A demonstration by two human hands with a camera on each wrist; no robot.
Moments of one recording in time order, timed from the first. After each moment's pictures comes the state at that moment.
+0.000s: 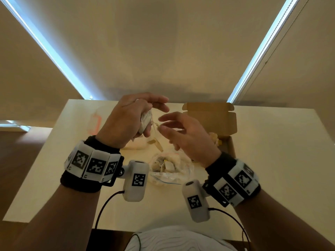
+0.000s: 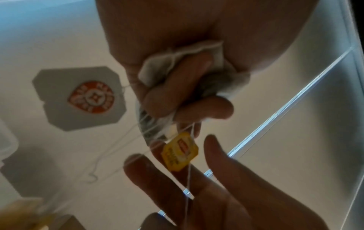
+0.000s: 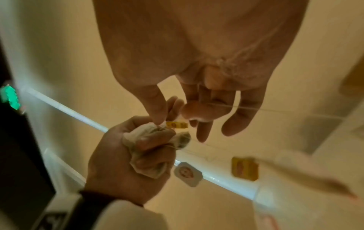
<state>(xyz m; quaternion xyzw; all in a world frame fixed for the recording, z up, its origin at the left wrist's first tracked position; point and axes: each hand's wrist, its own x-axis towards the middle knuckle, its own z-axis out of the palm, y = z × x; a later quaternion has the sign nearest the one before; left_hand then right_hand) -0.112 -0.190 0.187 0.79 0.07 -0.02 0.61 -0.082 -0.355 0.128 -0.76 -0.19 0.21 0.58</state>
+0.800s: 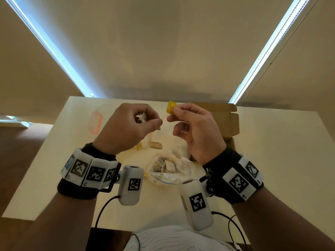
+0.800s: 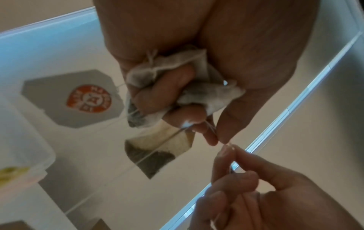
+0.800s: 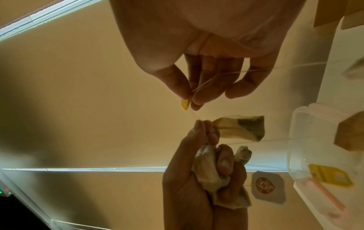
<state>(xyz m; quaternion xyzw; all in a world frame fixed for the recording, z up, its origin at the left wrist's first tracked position) -0.117 -0.171 0.162 0.88 0.03 0.02 0.48 -0.074 -0.342 0.147 -0.56 0.00 0.23 0.79</state>
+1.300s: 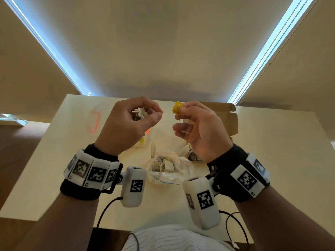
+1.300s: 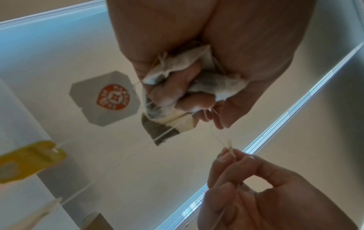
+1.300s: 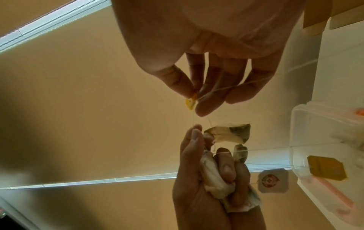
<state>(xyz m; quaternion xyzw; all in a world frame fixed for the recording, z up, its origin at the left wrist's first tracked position) -0.117 -0.177 0.158 0.83 0.02 0.09 0.55 -0.069 -0.349 0.151 -0.54 0.07 0.25 0.80</state>
